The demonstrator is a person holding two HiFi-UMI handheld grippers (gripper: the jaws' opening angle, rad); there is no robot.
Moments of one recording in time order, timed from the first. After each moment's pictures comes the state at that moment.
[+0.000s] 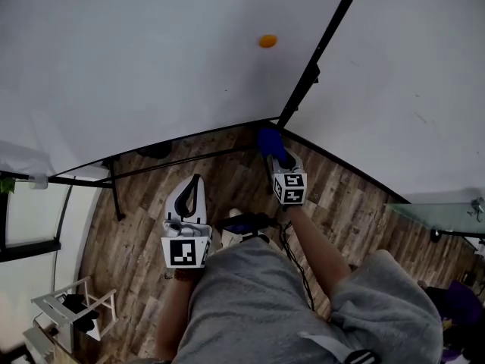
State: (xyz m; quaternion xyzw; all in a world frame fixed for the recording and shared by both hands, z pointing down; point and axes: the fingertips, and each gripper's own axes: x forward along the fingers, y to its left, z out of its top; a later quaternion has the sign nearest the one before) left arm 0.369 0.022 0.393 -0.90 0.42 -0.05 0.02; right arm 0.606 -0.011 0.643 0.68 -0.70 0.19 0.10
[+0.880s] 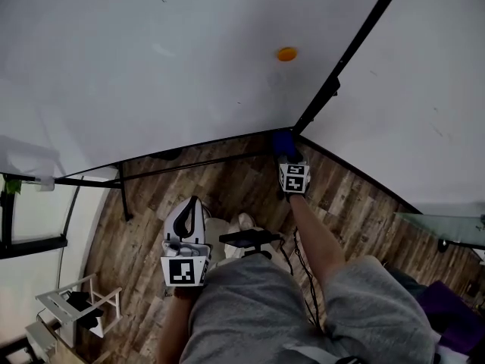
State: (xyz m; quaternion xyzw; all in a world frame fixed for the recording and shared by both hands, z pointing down) left arm 0.334 0.018 0.420 -0.89 0.45 -0.10 0.00; right arm 0.636 -0.070 0.740 0.71 -0.65 0.23 0.18
